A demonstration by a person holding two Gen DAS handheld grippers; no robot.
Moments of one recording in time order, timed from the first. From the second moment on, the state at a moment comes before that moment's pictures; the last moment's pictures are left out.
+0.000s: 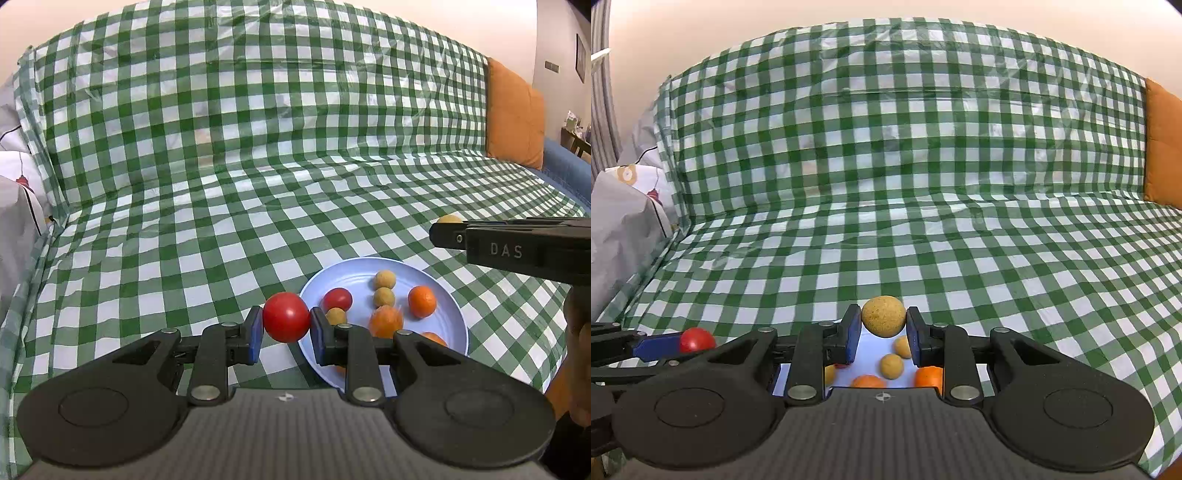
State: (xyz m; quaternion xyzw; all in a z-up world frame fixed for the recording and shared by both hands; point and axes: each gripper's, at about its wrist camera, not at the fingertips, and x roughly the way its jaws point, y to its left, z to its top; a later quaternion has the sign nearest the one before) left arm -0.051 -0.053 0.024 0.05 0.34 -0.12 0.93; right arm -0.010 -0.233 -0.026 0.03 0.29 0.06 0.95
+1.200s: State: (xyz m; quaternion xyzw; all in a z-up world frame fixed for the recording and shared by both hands) left arm -0.039 -0.114 -0.010 0.04 0.36 -0.22 0.90; right arm 0.017 -0.246 -0.044 0.04 0.34 0.04 0.94
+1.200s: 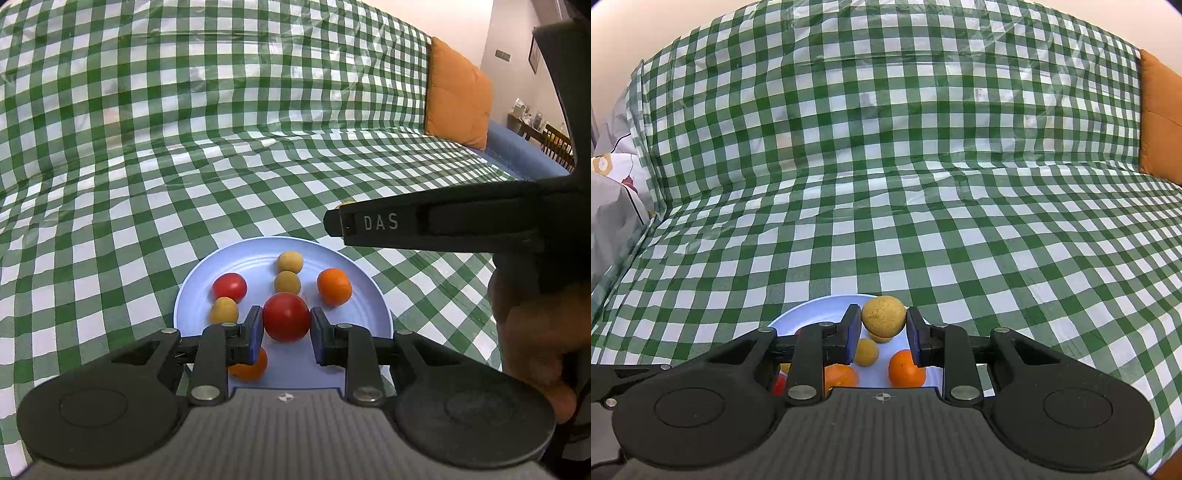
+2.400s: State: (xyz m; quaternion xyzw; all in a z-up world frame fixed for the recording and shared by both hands) left arm -0.036 -0.118 -0.011 0.03 0.37 -0.22 0.90; right arm 0.023 -0.239 -0.050 0.03 0.35 0.05 0.93
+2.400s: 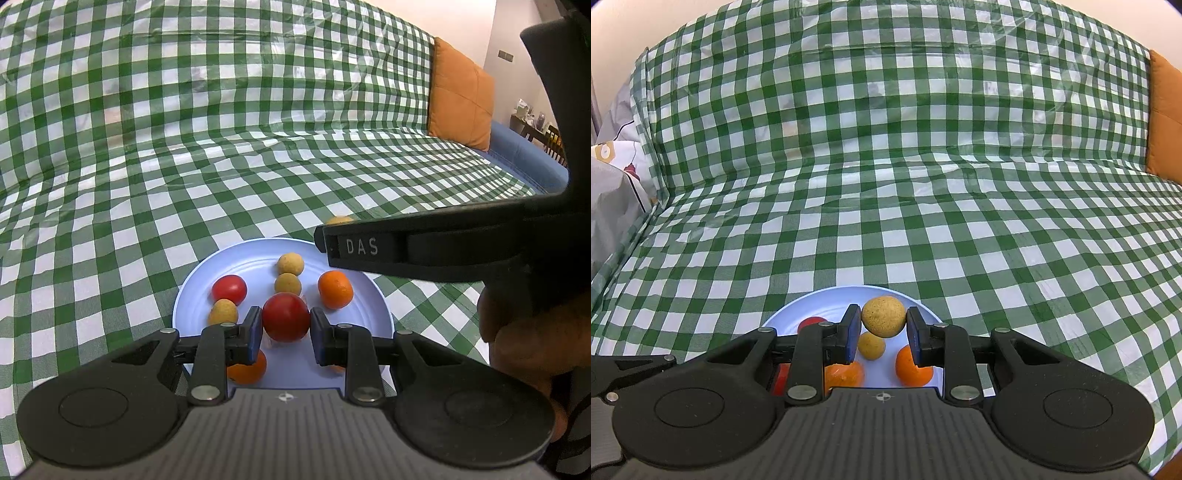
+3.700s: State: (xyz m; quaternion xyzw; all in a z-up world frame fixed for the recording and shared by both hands) left arm -0.091 -0.075 0.006 0.02 0.41 -0.09 0.91; right arm -0.060 -0.232 -0.030 -0.03 0.35 0.03 0.93
